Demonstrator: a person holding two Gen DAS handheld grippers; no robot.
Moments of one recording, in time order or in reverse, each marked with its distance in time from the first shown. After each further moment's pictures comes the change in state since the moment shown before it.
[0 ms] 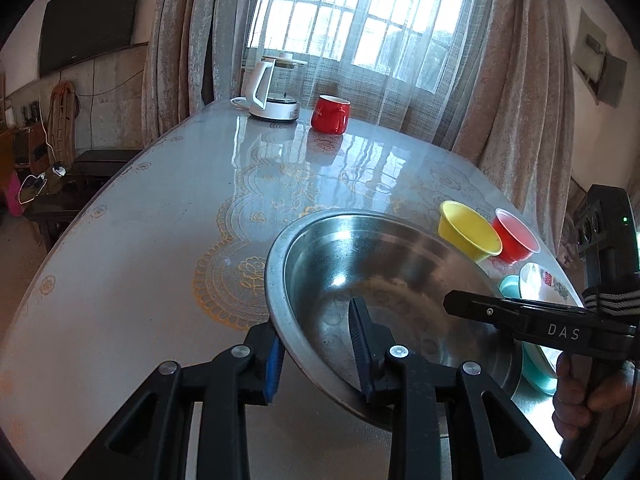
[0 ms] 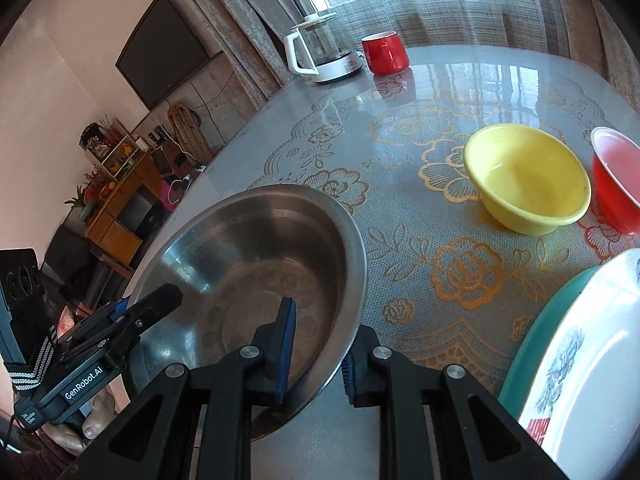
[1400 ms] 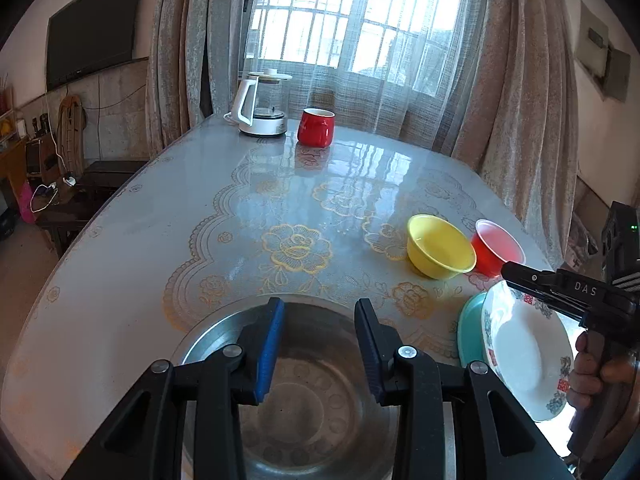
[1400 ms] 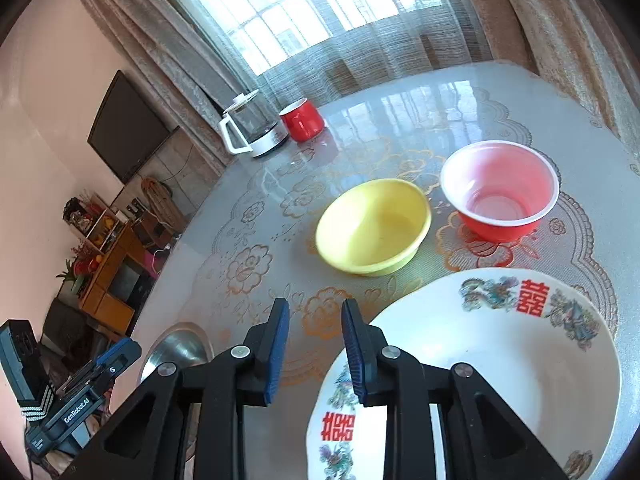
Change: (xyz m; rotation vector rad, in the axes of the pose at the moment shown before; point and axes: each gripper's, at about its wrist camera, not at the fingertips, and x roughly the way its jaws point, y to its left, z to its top) left arm -0.002 -0.073 0.025 0.011 -0.005 0.054; right arm -0.093 -0.103 0.011 0.205 -0.199 -0.068
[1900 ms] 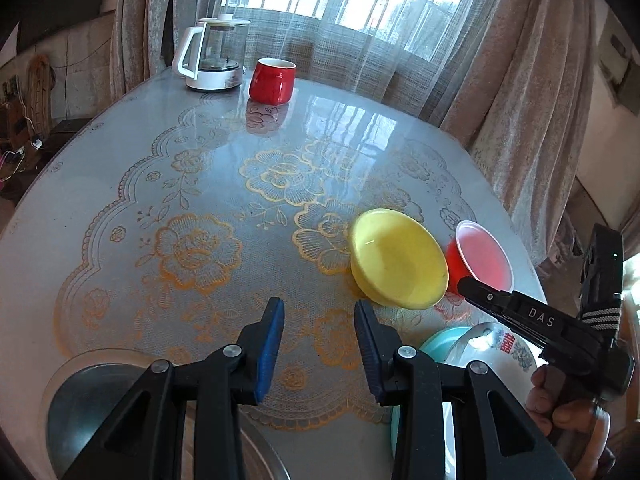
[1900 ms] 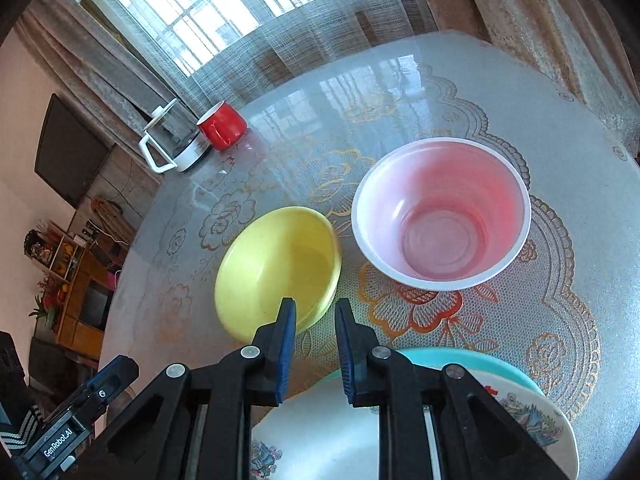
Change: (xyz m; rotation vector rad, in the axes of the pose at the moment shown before) left arm 0.100 -0.067 0.047 -0.086 0.183 -0.076; right arm 0.044 -0.058 0.045 0.128 0.072 -0.128
